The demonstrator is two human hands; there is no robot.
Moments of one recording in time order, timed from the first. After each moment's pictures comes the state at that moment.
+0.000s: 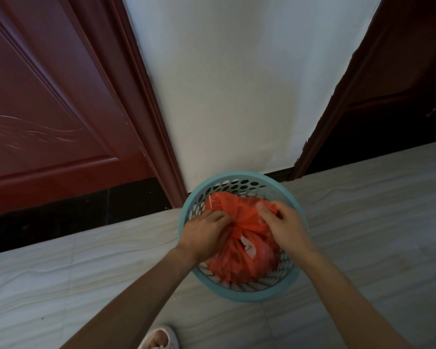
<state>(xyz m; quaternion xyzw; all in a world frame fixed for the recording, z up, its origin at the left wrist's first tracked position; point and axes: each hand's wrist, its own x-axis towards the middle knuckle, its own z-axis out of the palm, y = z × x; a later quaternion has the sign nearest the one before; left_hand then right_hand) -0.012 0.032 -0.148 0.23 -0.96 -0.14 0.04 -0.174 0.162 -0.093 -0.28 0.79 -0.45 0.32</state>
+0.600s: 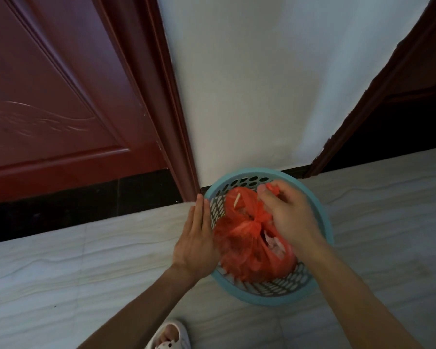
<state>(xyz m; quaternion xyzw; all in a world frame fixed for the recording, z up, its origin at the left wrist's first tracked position) 0.035 0.035 -0.170 0.40 -0.89 -0.22 0.03 -0.139 0.117 -0.051 -0.29 0.75 -0.51 0.31</state>
